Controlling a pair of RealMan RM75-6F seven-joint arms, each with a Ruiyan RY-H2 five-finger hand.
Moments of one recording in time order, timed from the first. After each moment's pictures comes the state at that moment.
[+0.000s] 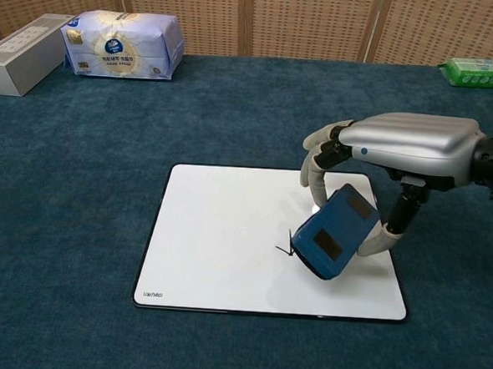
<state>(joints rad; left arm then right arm) -0.10 -0.84 -0.05 -1.93 1.50 1.46 -0.02 0.76 -1.35 0.02 -1.67 -1.51 0.86 -0.14</state>
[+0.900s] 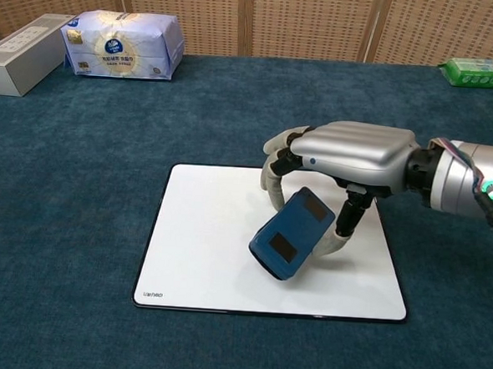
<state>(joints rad) -0.10 -0.85 -0.04 -1.92 1.48 1.45 -0.04 0.81 -1.51 0.05 -1.52 -1.53 0.85 -0.13</state>
